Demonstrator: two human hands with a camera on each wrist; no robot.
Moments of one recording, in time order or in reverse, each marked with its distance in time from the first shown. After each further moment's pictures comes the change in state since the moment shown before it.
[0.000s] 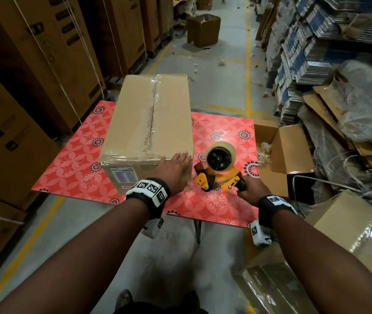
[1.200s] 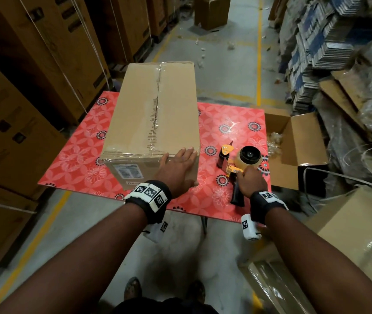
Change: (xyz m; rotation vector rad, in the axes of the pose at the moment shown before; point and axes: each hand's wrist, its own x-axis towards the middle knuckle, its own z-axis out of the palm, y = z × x) left_hand 0.011 -0.017 0.028 -0.016 0.142 0.019; right_hand 0.032 -0.032 0.029 0.106 0.185 0.203
